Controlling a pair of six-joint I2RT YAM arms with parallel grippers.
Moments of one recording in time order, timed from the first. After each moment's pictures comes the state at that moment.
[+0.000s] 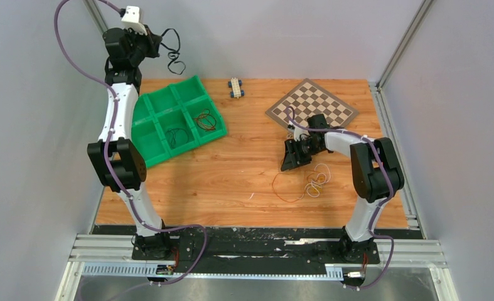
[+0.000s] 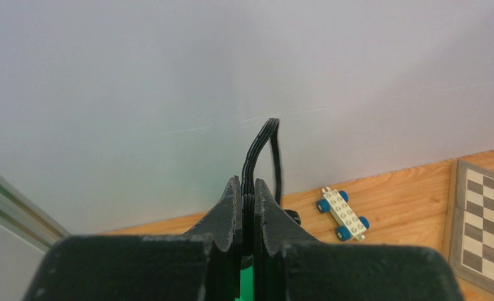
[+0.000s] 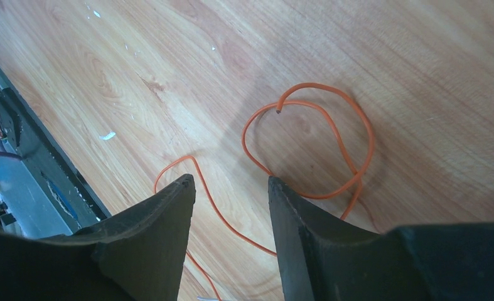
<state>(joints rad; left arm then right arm) 0.14 1.92 1.95 0.00 0.41 -0.06 0.24 1.85 1.08 -0.47 -0.69 -0.08</state>
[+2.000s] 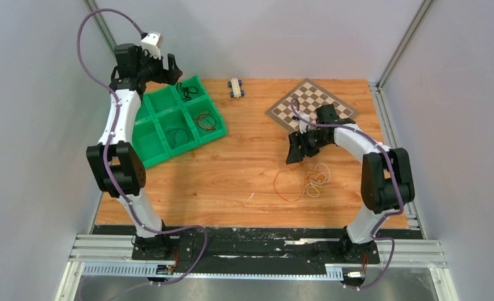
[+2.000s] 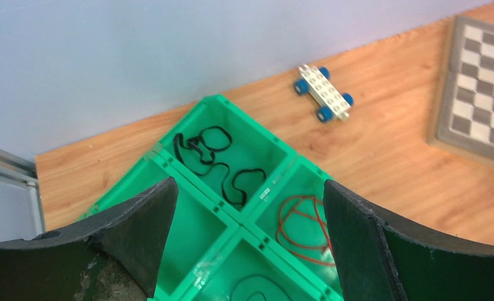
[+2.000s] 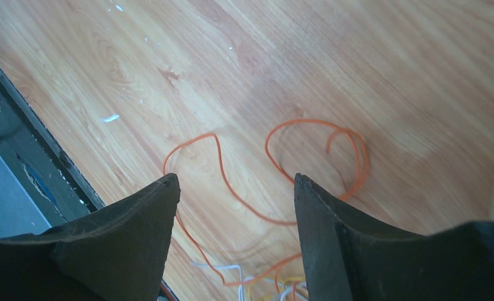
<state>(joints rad) 0.11 1.88 1.82 -0.30 0.49 0.14 0.21 1.75 1.16 -0.61 -0.66 -0.23</state>
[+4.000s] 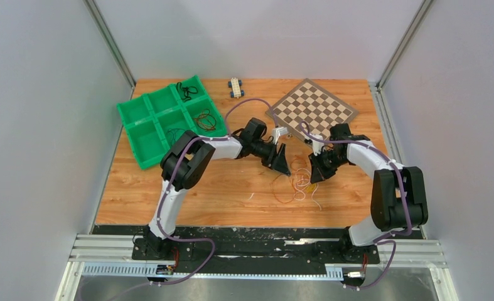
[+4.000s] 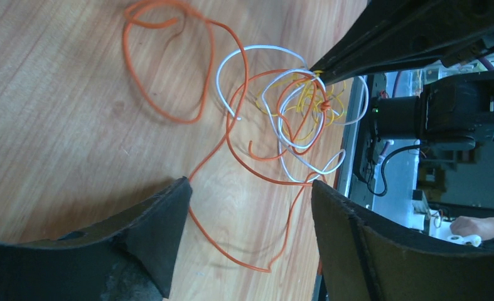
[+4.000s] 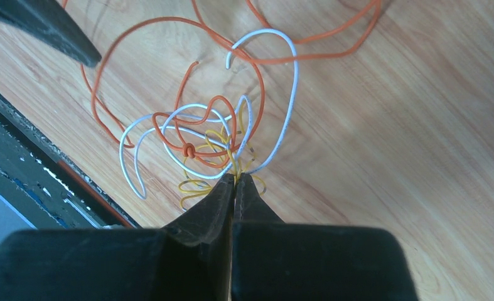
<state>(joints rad) -0.70 2.20 1.38 0.09 0.94 -0.38 0.10 1.54 0.92 -0.76 -0.52 -0.46</state>
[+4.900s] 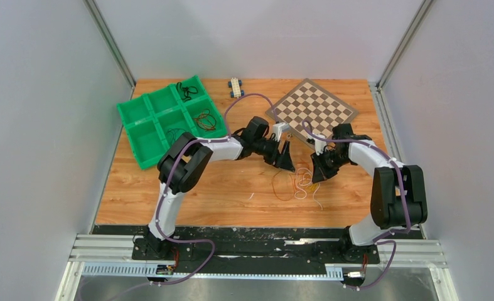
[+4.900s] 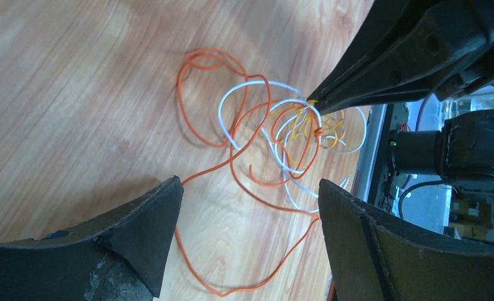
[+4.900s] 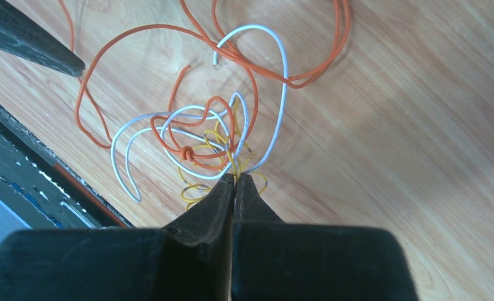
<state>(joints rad) -0.73 2.15 1.36 0.12 0.78 -0.41 0.07 1.55 0.92 -0.75 -0.52 -0.46</state>
